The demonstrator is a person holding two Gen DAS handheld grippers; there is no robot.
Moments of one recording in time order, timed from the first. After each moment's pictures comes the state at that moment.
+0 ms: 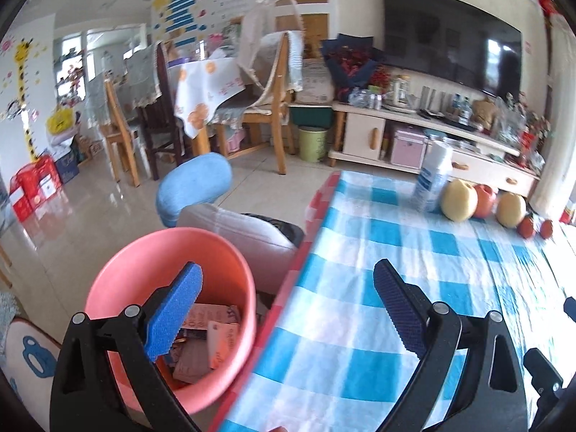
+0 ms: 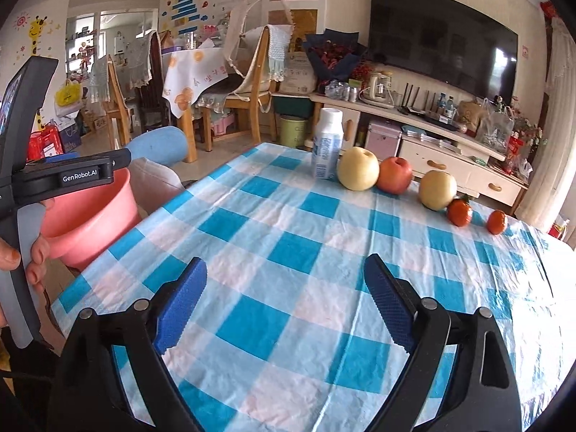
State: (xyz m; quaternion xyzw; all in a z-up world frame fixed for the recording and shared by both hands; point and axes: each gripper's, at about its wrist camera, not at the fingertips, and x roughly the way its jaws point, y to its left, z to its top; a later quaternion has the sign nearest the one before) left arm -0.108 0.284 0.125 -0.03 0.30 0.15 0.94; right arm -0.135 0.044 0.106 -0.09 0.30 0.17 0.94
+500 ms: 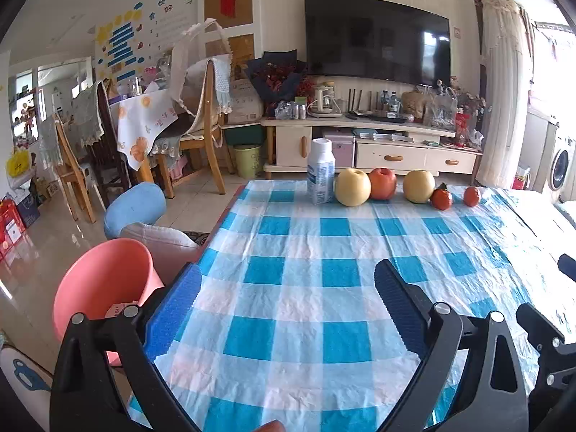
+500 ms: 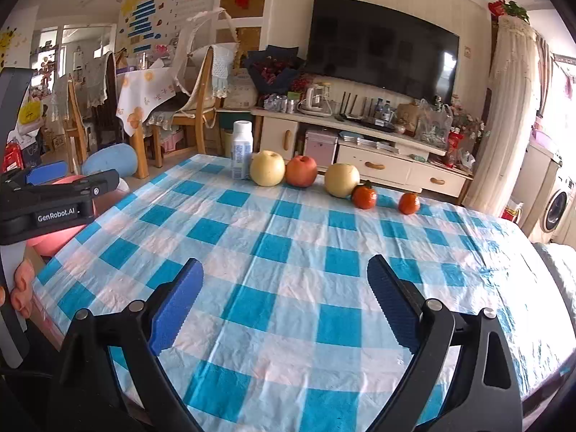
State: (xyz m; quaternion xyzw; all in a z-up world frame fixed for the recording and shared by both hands) left arm -0.163 0.152 0.146 0.01 0.27 0.04 0.96; right arm -0.206 -0.061 0.130 -0.08 0.26 0.07 0.96
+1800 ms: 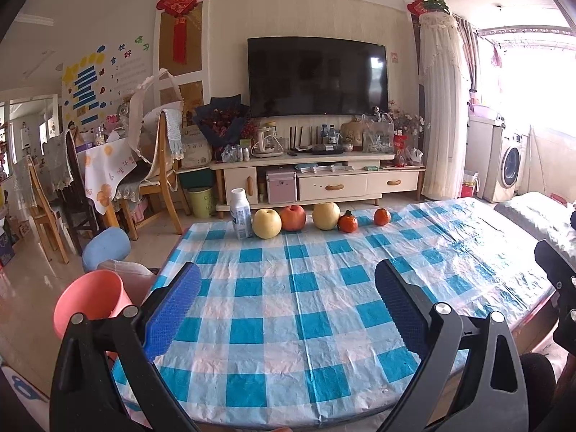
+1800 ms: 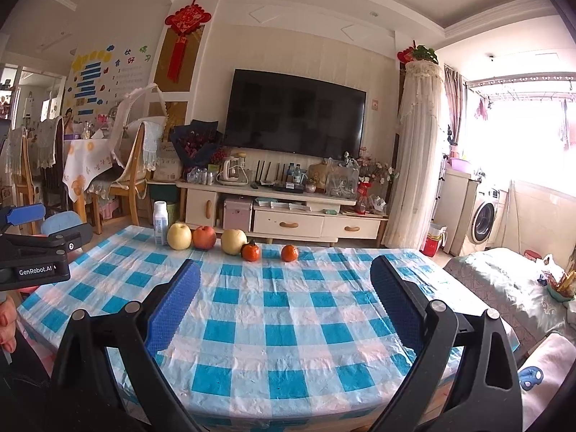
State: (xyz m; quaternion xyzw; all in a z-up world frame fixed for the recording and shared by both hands) left arm -0.279 0.051 0.213 0.03 0.20 -0.05 0.98; right arm -0.355 -0.165 0.202 -0.06 0.11 -0.06 0.99
